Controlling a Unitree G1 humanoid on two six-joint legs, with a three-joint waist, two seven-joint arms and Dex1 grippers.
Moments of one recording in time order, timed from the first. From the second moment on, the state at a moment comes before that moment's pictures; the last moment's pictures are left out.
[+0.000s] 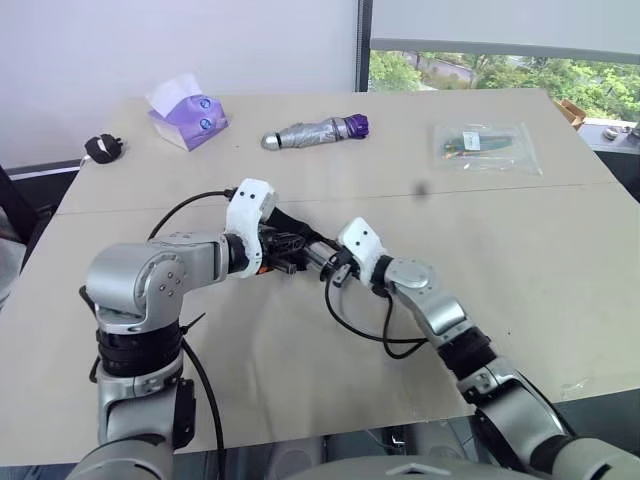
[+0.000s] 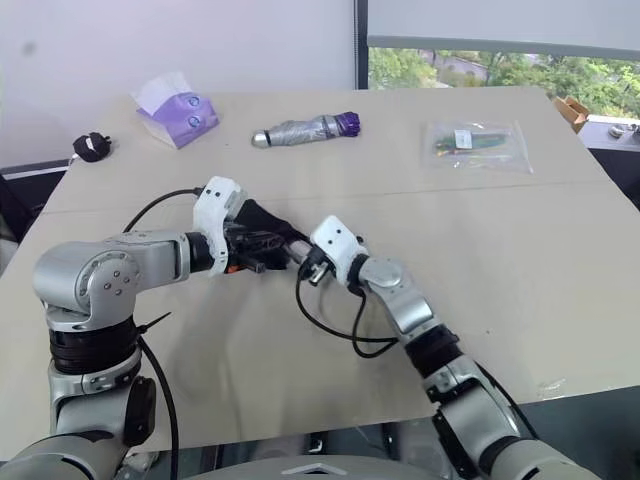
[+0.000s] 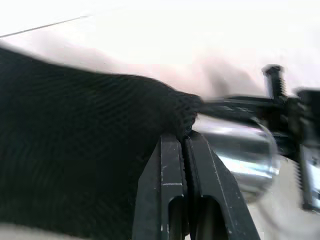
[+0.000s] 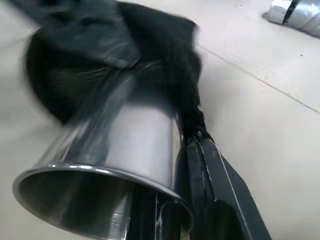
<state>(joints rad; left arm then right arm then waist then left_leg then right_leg) -0.55 0.54 0.19 -0.41 -0.58 1.54 -0.43 -0.56 0.04 0.35 0.37 0.01 0.17 0.50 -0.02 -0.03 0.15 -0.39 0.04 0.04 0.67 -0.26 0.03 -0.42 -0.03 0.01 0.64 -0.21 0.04</state>
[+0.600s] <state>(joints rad) -0.49 0.51 0.29 -0.50 -0.67 1.61 -0.43 -0.75 0.13 0.28 0.77 0.10 -0.02 0.51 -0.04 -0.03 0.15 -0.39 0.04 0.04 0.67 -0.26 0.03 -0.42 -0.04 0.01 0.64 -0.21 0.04</state>
